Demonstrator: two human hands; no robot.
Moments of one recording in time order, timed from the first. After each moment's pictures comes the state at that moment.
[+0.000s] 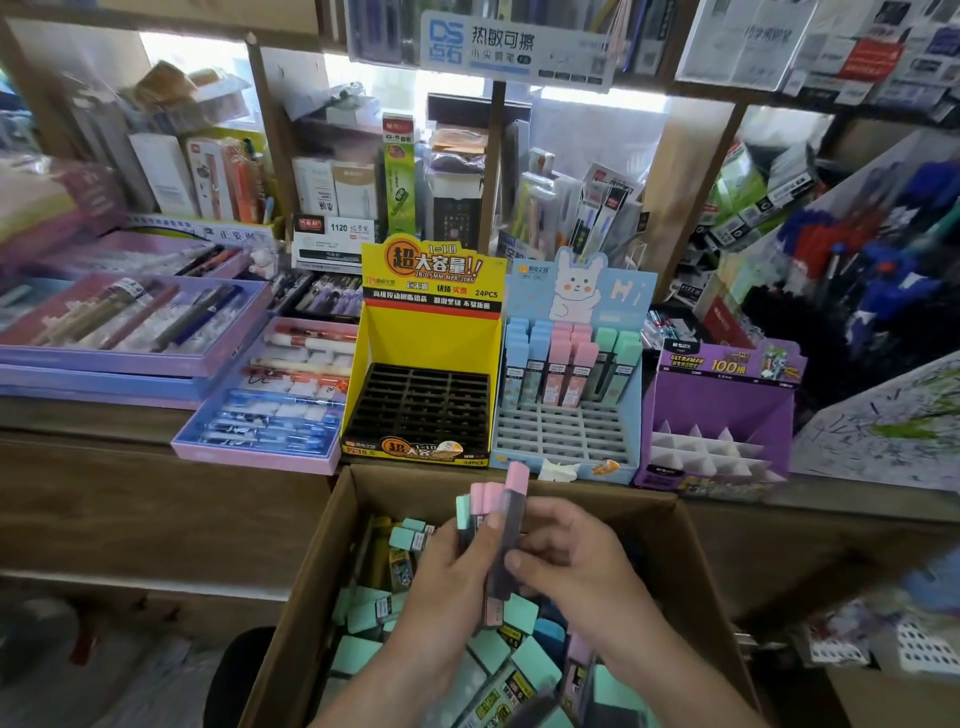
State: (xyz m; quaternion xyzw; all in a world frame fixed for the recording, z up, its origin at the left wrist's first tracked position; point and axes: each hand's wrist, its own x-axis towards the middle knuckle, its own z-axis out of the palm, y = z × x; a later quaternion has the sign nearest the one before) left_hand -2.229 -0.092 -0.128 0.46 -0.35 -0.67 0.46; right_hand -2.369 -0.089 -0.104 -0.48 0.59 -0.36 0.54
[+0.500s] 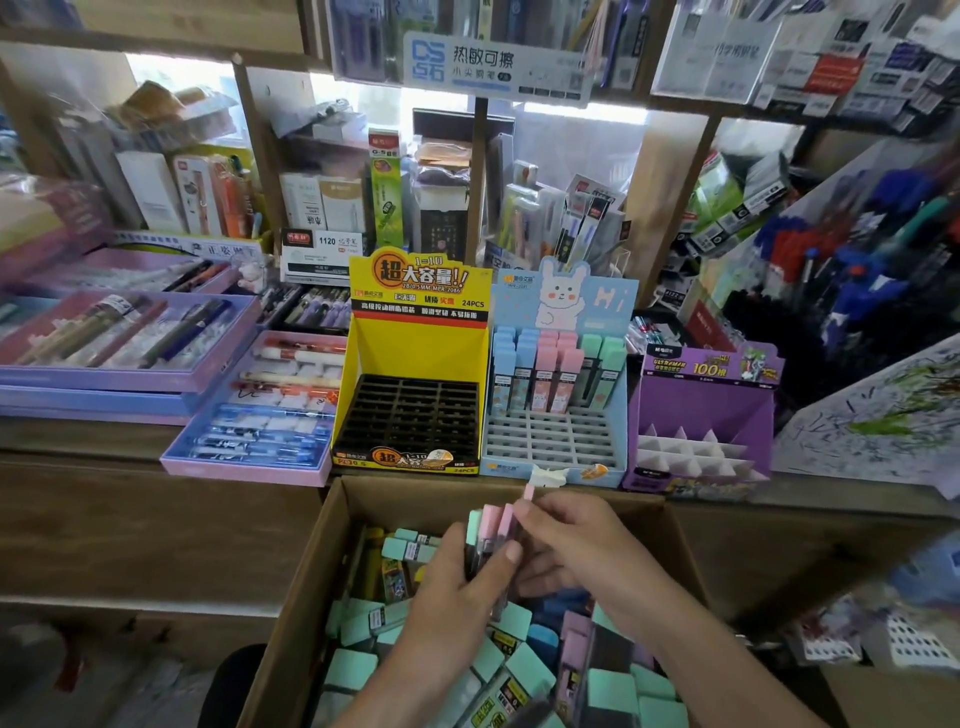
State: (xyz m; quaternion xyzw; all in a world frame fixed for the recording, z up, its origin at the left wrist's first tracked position) left_hand -2.231 -0.086 -0.131 0.49 -0.50 -0.57 0.43; right_hand -2.385 -0.107 -0.082 -0.45 0.59 -0.32 0.58
